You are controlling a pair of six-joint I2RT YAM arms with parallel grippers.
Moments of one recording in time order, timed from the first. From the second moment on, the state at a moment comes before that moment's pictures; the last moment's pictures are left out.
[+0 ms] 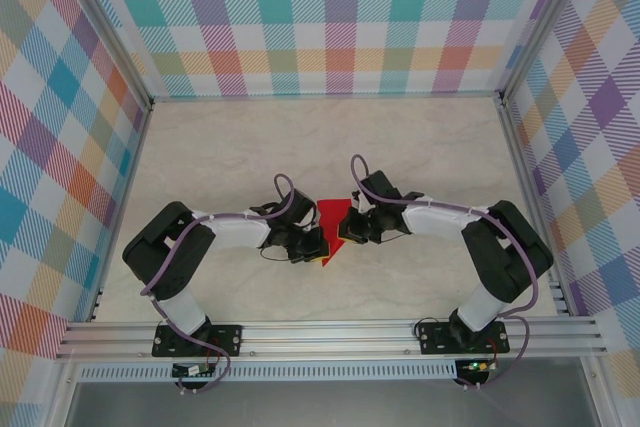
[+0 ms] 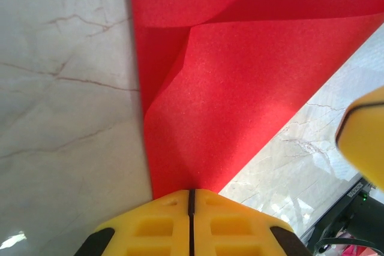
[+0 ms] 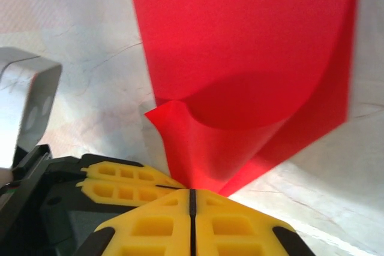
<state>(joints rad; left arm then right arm) -0.74 1.71 0.80 -0.19 0.46 -0.89 0.65 1.63 0.83 -0.25 -0.50 0.83</state>
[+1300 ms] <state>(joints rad) -0.74 1.71 0.82 -0.24 0.44 -0.89 0.67 1.75 0.83 -0.19 -0.52 0.83</state>
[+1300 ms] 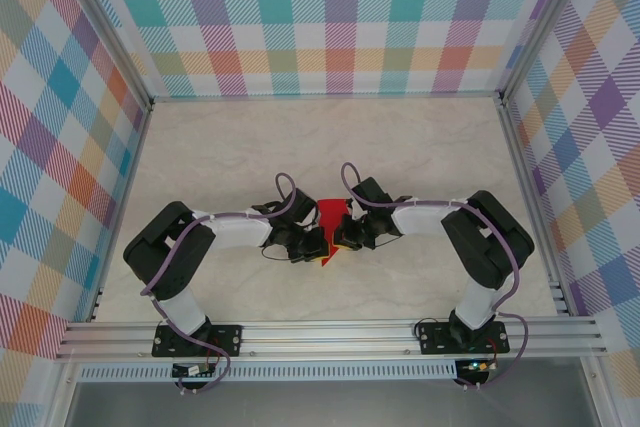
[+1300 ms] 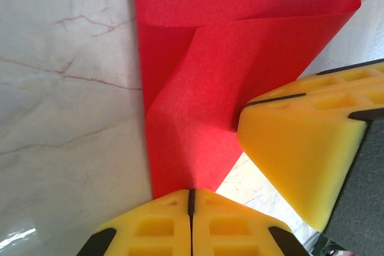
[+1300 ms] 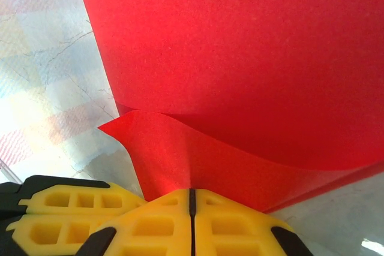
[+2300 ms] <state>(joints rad) -0.75 1.72 0.84 -0.26 0.43 -0.89 0.54 1.76 0.88 -0.27 -0.47 0.63</state>
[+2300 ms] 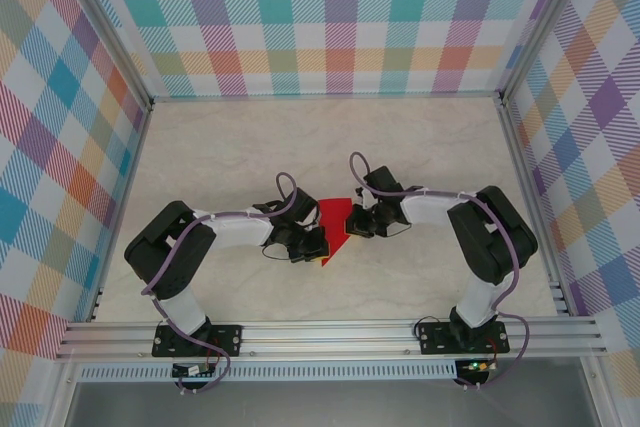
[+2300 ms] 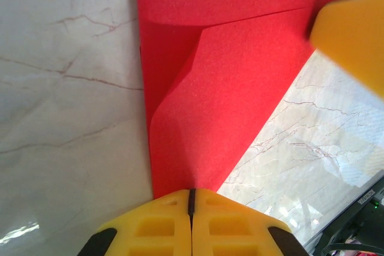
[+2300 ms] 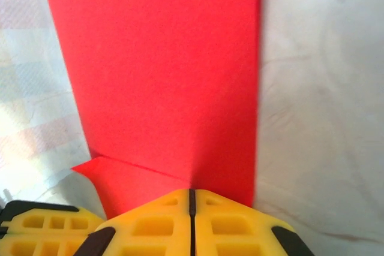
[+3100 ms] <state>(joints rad) -0.75 1.73 0.86 -0.29 0.43 -0.89 0.61 1.67 0.89 -0.27 -0.47 0.66</state>
